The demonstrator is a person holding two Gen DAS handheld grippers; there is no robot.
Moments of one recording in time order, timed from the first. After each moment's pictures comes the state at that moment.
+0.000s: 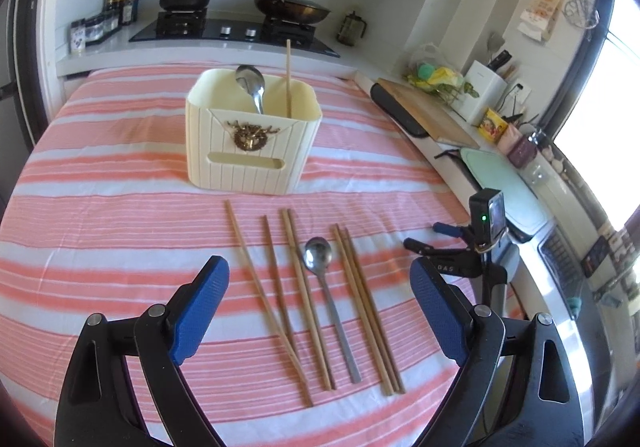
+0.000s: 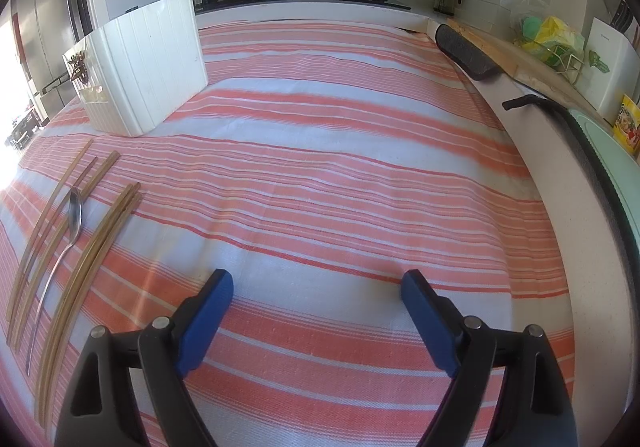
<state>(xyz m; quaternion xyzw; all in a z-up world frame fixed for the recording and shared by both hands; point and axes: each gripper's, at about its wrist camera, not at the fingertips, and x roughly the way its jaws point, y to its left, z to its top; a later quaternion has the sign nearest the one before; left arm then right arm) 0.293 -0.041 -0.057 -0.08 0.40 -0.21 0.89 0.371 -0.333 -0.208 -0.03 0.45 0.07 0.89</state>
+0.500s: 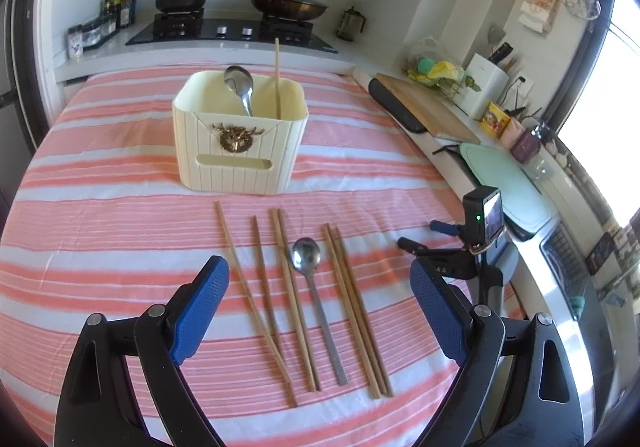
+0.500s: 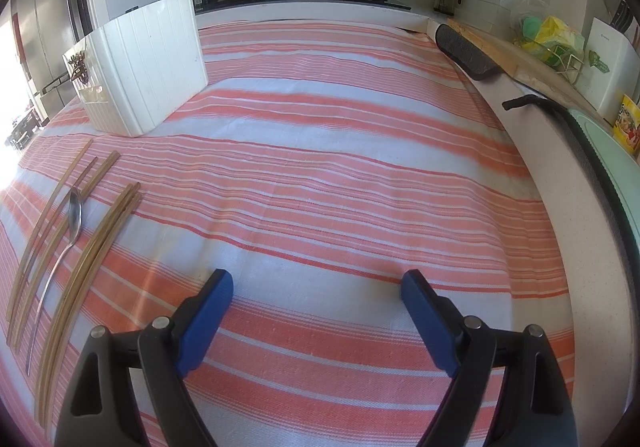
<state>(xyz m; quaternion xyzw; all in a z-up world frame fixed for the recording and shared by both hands) 0.292 -0.060 -0.052 -0.07 0.40 -0.21 0.89 0.371 -0.333 -0.208 -0.03 0.45 0.07 0.89</state>
